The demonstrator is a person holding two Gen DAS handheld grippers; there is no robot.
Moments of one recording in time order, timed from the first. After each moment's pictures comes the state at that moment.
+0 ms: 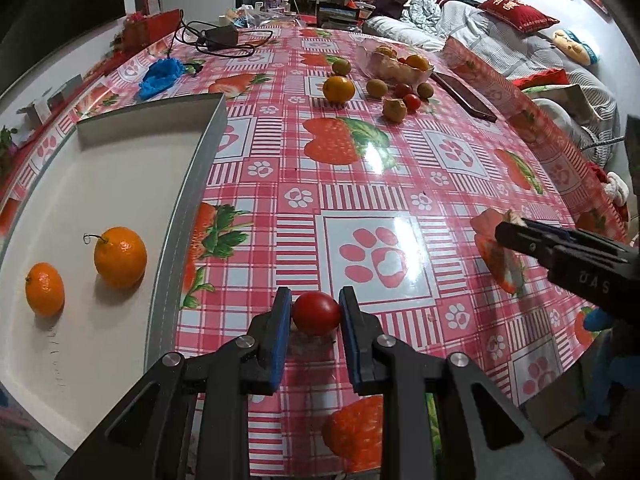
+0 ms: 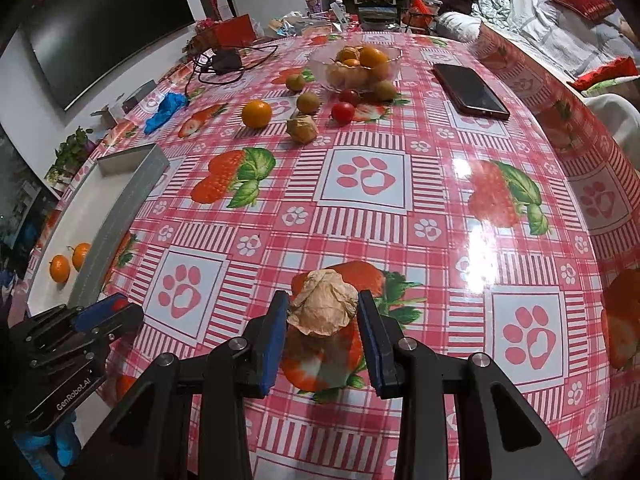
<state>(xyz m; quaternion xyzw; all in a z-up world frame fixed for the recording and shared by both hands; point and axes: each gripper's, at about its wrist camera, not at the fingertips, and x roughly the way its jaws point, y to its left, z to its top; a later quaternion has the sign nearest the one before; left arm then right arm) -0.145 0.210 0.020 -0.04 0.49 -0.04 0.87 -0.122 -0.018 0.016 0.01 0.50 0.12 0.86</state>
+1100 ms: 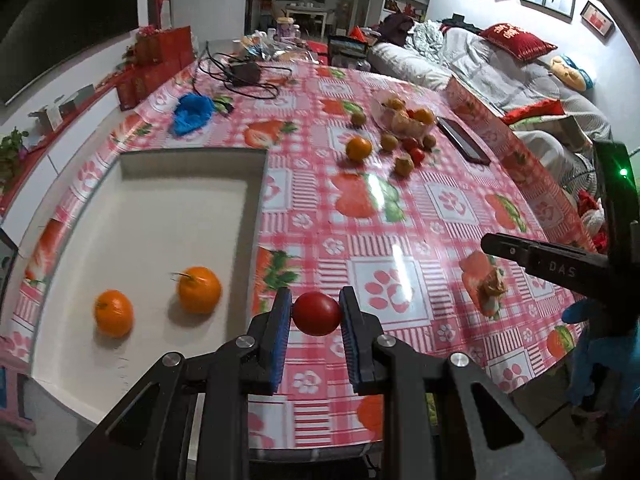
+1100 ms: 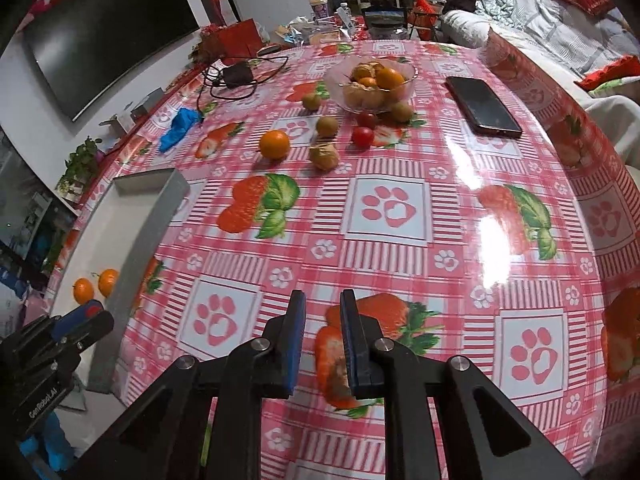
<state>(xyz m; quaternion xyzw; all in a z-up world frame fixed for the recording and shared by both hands) -0.160 0.254 0.081 -0.05 0.44 -0.03 0.89 -0.108 -0.005 0.047 0.04 0.50 0.14 0.86</state>
